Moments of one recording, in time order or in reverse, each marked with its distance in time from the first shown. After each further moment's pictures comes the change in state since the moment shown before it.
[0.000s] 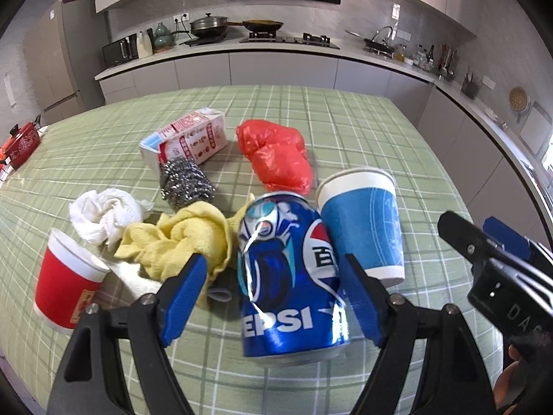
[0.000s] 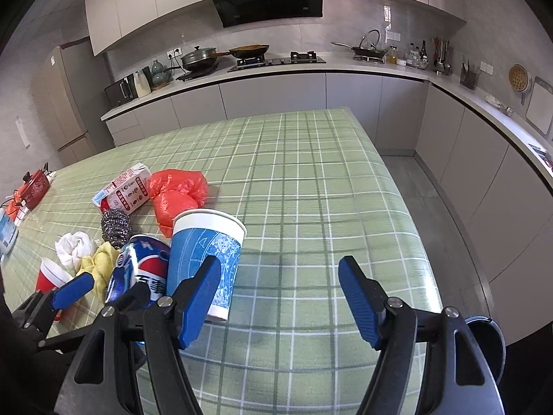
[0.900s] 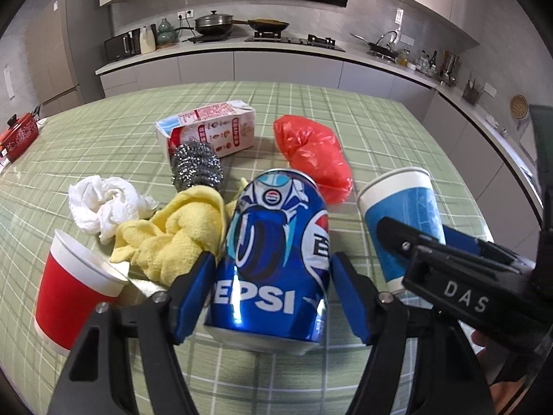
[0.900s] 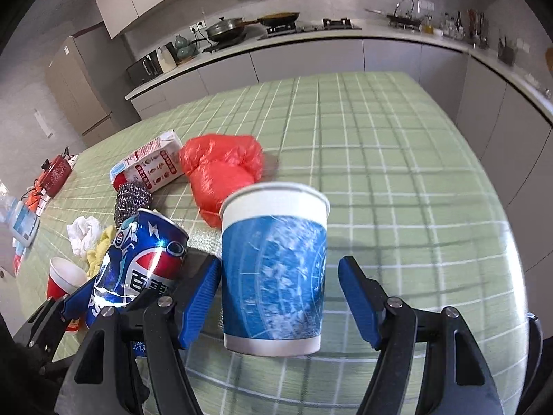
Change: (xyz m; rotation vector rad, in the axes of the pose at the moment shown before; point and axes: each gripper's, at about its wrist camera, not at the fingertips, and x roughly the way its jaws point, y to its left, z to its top) left arm 0.007 0.041 -0.002 -0.018 -0.012 -0.026; right arm 0.075 0.051 -0.001 0.006 0.143 0.164
